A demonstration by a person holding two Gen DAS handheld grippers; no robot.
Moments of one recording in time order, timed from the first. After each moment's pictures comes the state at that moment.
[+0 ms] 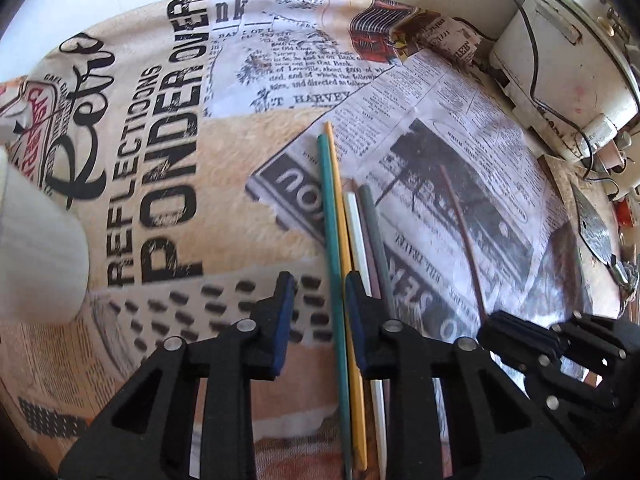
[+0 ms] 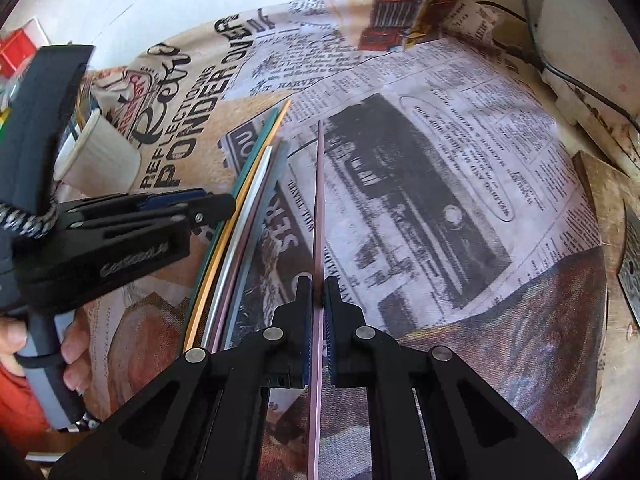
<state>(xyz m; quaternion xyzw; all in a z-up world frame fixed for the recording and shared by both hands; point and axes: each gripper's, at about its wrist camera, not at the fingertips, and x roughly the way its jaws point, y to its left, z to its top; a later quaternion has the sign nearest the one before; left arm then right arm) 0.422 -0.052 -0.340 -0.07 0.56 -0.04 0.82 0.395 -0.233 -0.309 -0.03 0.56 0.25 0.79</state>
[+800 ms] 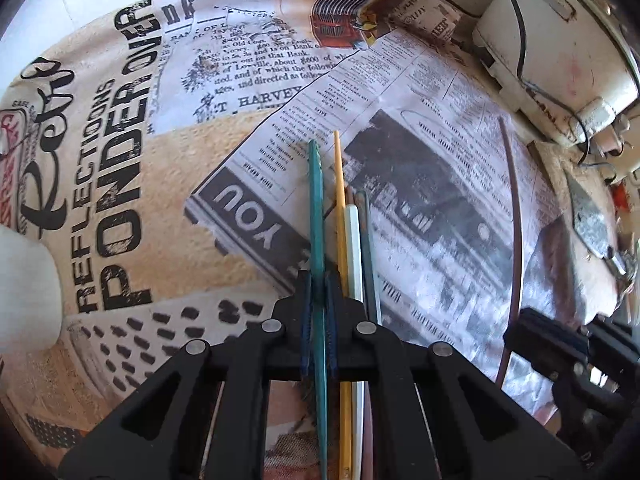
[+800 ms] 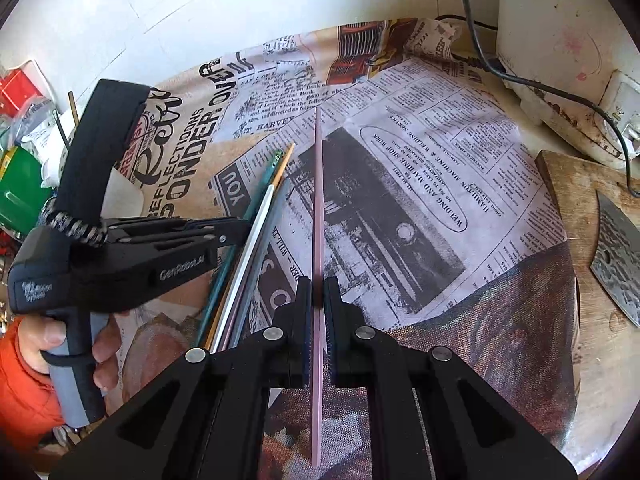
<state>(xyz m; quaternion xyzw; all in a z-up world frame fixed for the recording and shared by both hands) 0.446 -0.079 -0.343 -0.06 0.59 -0.07 0.80 0.399 -0.264 -0.286 0.01 0.53 0.23 0.81</state>
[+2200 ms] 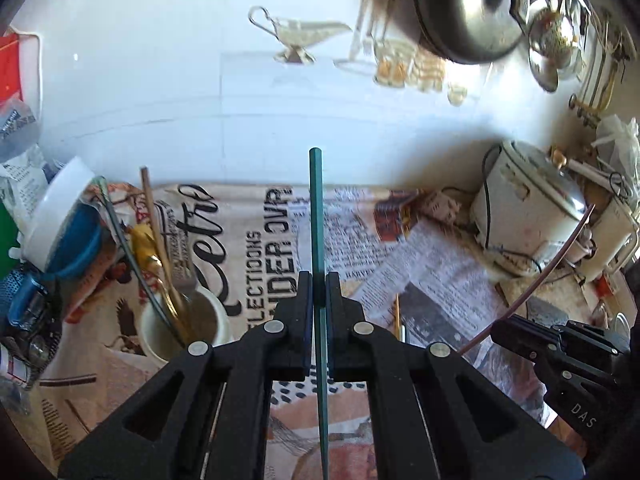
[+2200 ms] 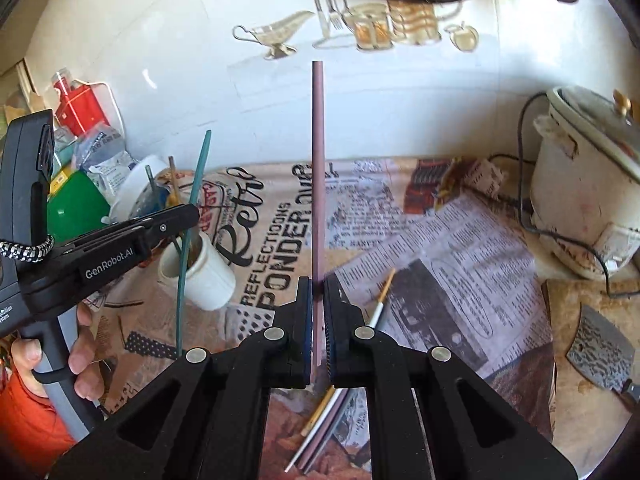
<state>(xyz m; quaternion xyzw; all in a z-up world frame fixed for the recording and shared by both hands) 0.357 0.023 -0.169 -0.09 0.36 0.01 0.93 0.365 -0.203 -0.173 0.00 0.40 0.29 0.87</state>
